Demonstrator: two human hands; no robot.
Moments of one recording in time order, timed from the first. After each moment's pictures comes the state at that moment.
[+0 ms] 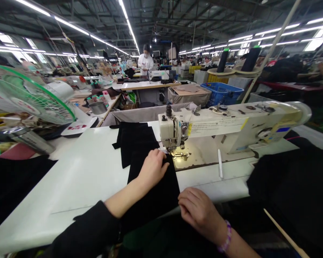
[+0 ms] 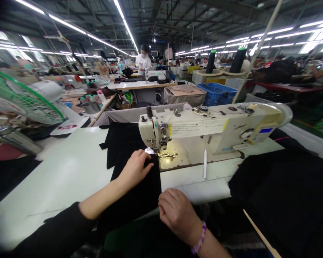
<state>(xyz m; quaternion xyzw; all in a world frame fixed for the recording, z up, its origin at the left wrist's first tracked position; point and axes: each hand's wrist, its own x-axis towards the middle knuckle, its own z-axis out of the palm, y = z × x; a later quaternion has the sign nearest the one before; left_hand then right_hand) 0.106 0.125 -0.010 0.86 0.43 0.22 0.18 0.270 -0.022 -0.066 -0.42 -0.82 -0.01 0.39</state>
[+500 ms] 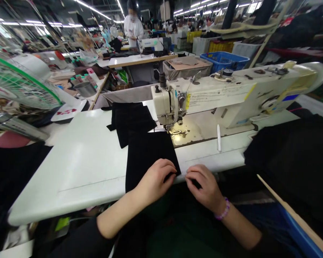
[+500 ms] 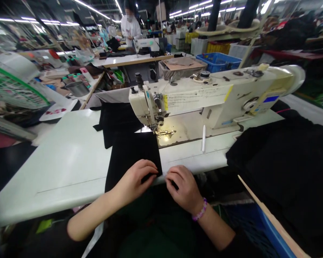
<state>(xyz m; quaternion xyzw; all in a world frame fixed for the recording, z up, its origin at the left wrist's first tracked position) 0.084 0.042 -0.029 0.91 0.25 0.21 0.26 0.278 -0.050 -0.083 -0.50 -0.73 0.03 0.47</state>
